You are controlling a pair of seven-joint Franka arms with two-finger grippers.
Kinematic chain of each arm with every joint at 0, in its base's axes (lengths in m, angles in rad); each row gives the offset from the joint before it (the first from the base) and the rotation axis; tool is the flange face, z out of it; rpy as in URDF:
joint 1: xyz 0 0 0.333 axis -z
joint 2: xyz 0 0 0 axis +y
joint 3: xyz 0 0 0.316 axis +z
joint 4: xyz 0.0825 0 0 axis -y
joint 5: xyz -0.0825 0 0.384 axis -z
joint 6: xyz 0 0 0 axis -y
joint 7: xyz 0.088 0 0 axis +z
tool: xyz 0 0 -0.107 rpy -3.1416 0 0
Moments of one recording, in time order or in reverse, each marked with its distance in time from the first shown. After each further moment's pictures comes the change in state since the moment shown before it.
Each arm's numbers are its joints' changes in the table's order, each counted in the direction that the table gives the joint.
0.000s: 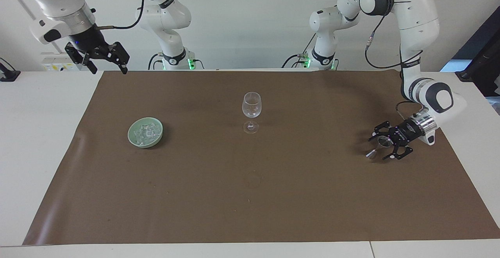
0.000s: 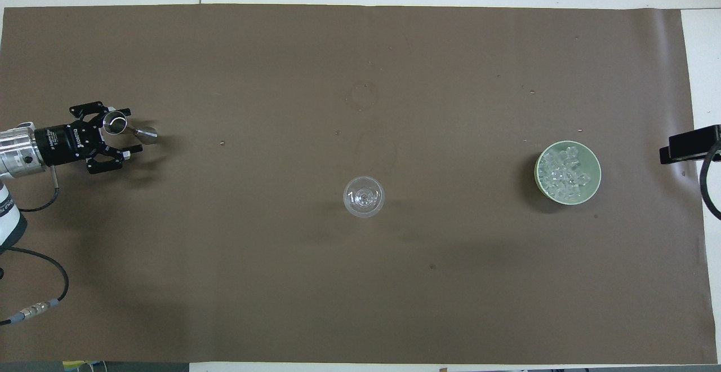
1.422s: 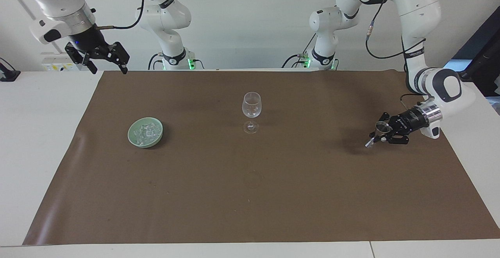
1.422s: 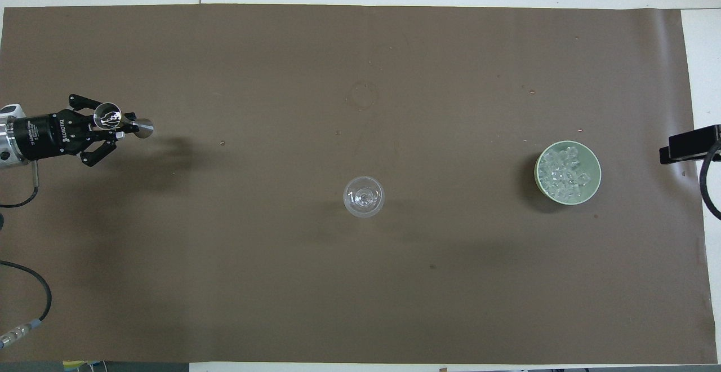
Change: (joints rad) left arm 0.035 -0.159 -0.001 -0.008 -0.030 -0.172 0.007; right arm 0.000 0.000 0.000 0.000 0.000 0.000 0.000
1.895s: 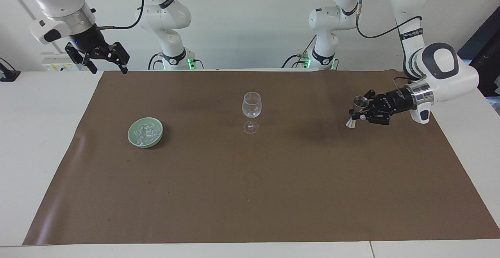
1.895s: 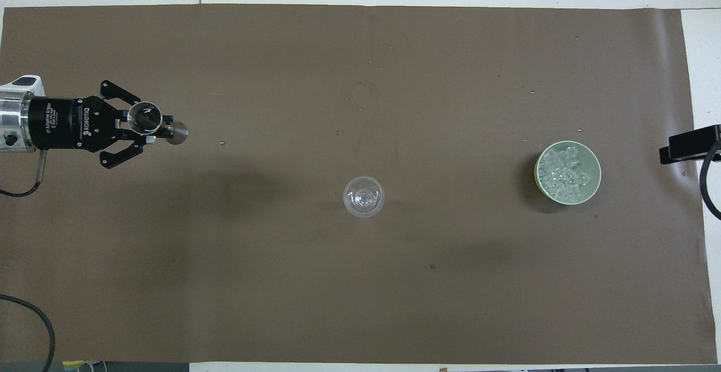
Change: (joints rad) left arm 0.214 -0.197 -0.003 -0.003 -0.125 -0.018 0.201; right arm 0.000 0.000 0.000 0.000 0.000 0.000 0.000
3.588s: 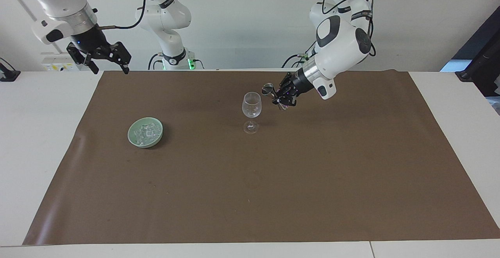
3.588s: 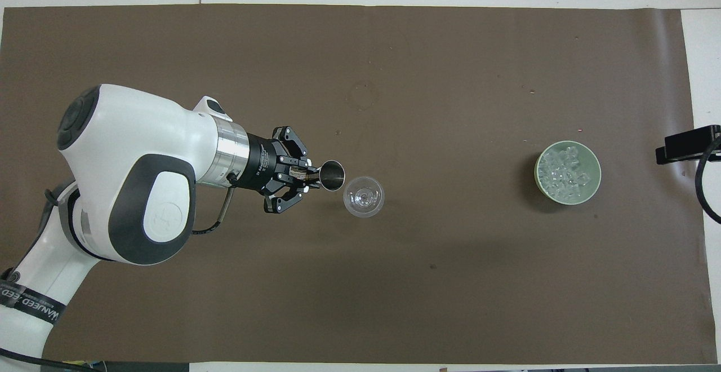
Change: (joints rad) left arm 0.616 -0.126 -0.002 -0.069 -0.483 0.463 0.565; right arm -0.007 0.000 0.002 0.000 -0.002 0.000 0.000
